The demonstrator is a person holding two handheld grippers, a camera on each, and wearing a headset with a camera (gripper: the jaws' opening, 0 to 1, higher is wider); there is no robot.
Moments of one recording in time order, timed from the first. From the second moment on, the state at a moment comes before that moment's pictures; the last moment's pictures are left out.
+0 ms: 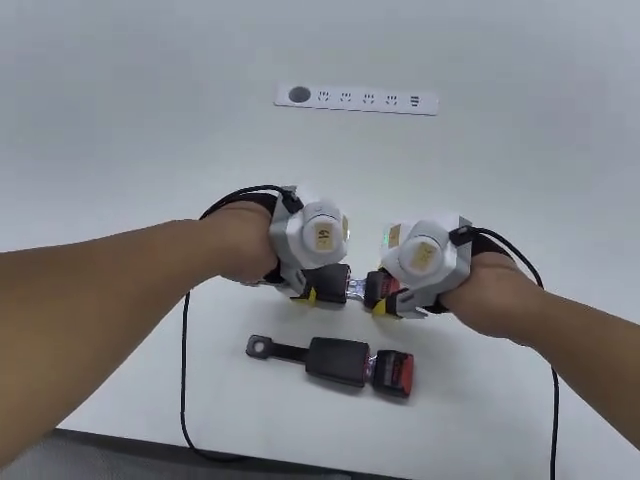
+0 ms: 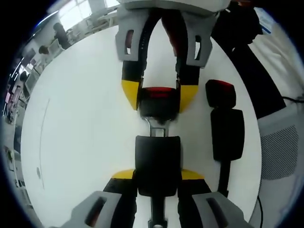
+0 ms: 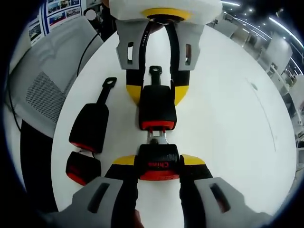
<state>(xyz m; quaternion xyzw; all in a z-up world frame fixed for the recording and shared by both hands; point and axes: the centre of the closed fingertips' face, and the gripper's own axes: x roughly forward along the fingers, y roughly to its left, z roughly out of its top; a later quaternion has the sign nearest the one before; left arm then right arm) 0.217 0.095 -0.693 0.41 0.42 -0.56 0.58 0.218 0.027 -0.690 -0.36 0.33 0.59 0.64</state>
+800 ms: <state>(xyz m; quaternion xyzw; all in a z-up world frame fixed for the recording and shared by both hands) 0.221 0.095 -0.694 0.40 0.43 -0.55 0.59 0.219 0.043 -0.687 -0.36 0.33 0.59 0.64</state>
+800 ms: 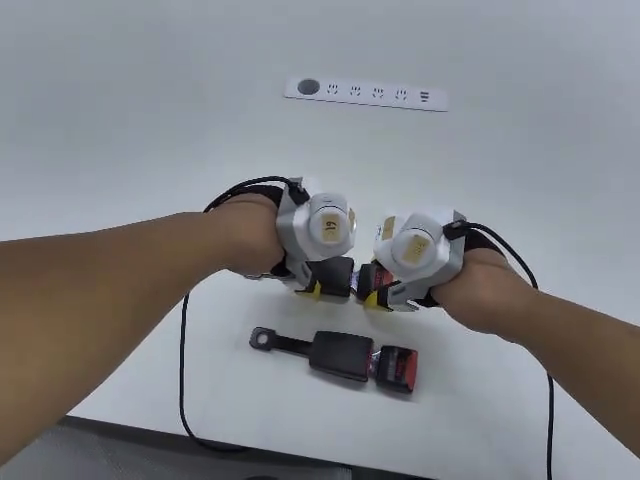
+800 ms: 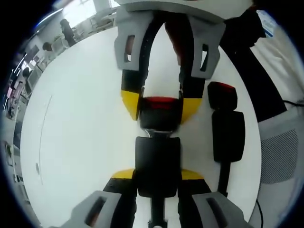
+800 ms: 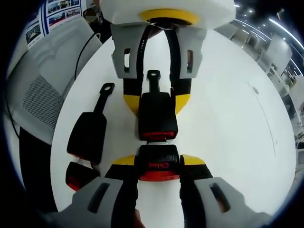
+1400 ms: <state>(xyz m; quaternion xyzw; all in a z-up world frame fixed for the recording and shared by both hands) 0.223 0.095 -0.697 0.39 0.42 -0.55 0.60 0.218 -0.026 -0.689 -0.37 0.35 0.57 0.65</state>
